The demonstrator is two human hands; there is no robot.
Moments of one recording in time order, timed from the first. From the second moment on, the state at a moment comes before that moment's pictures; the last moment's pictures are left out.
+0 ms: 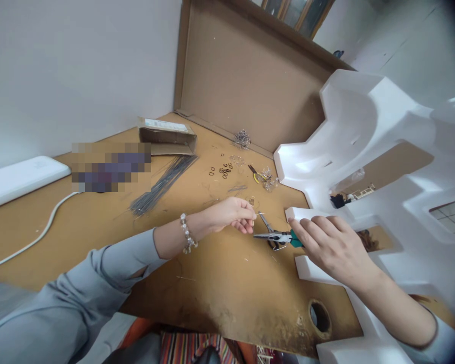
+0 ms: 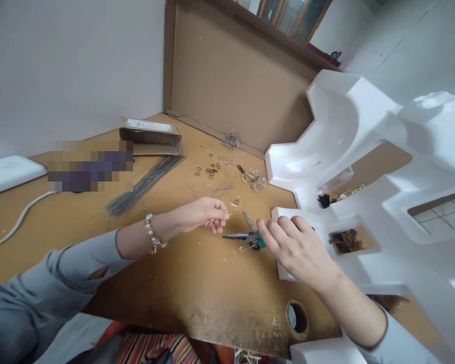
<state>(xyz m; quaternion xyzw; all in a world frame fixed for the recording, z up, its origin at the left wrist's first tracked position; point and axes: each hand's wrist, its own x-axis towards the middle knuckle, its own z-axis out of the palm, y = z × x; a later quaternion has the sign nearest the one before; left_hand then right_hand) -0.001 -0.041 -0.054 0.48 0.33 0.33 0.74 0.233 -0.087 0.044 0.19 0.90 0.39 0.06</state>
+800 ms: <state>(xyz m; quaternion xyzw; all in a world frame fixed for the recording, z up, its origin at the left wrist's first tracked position) 0.001 -0.078 -0.035 0.79 0.36 0.44 0.25 0.228 -0.089 0.051 0.46 0.88 -0.01 0.12</state>
